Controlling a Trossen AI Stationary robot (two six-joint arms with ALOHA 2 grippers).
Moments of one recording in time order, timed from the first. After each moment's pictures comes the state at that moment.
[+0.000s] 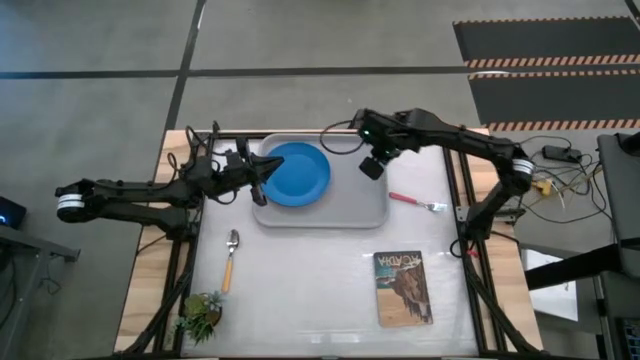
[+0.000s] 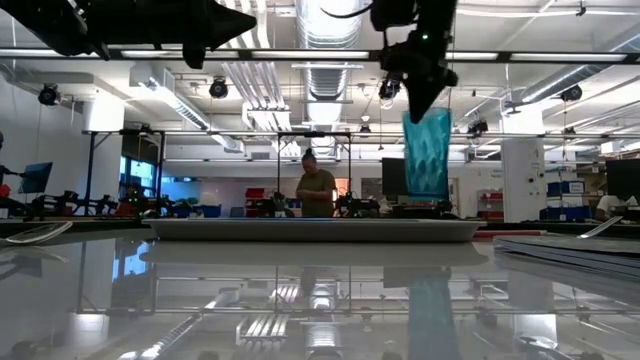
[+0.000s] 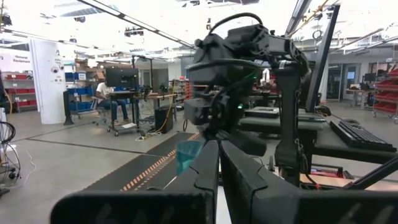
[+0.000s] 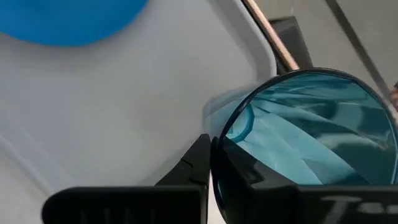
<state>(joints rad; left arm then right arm) 0.23 0.93 0.47 0.72 -0.09 0.03 -0.41 1.68 1.64 -1.21 0.23 0.16</state>
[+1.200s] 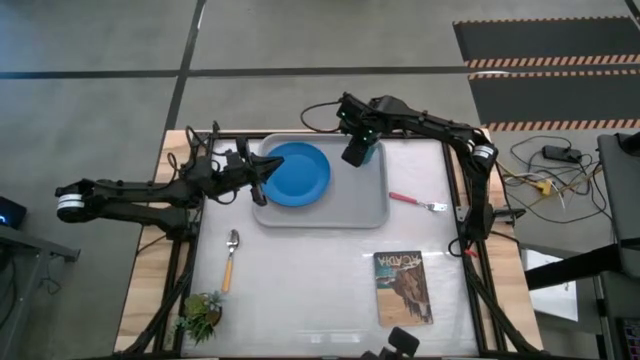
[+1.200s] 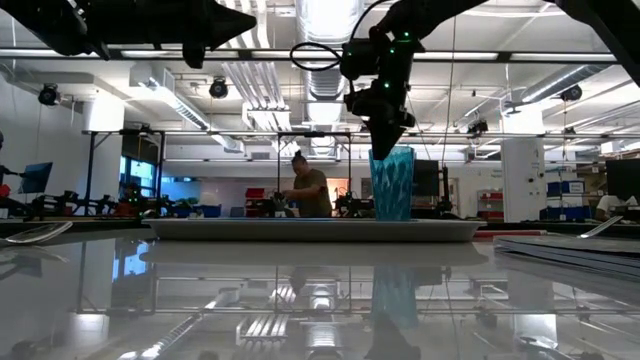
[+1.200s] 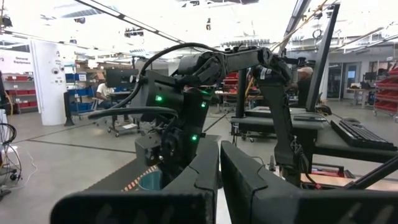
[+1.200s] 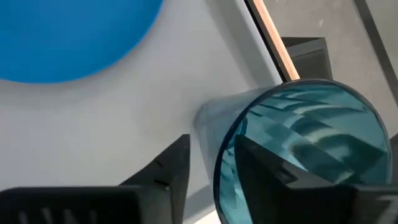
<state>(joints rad) 0.23 0.93 0.47 0.72 -0.09 0.04 -0.55 1.96 1.81 -1.10 0.10 -0.06</state>
